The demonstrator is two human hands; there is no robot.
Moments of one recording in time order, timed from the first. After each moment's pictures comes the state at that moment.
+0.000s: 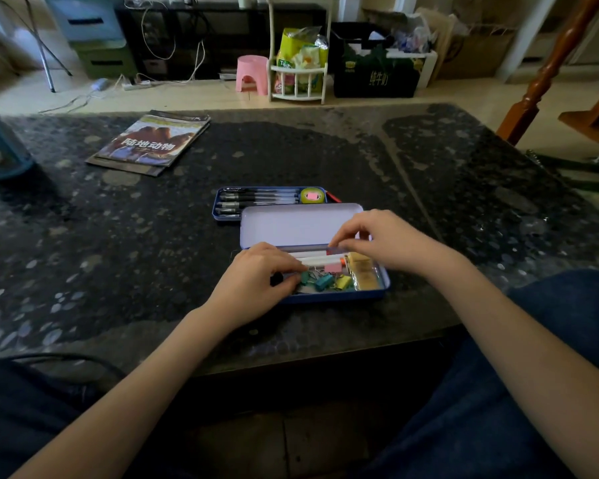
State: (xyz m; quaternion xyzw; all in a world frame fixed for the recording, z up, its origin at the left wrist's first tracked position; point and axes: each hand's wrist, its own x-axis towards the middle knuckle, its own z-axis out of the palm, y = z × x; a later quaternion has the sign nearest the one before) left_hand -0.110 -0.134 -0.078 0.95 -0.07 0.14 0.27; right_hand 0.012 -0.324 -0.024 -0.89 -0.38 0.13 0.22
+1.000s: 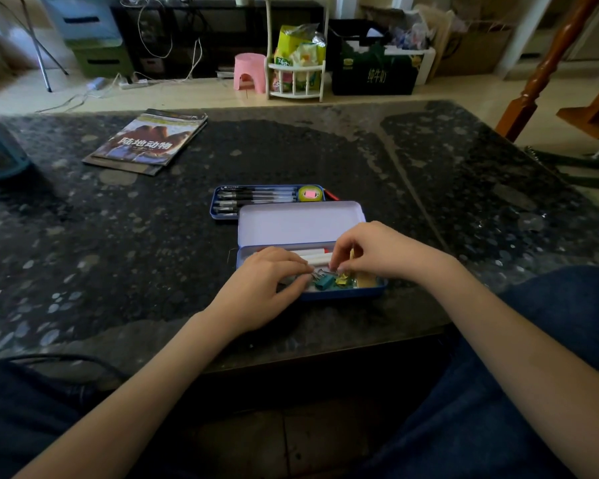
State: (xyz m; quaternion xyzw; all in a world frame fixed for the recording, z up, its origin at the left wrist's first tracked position) left_hand -0.112 -0.143 -0.078 0.96 -0.10 0.10 0.25; right_hand 0.010 -0.320 -0.034 -0.89 -0.39 0.20 0.16
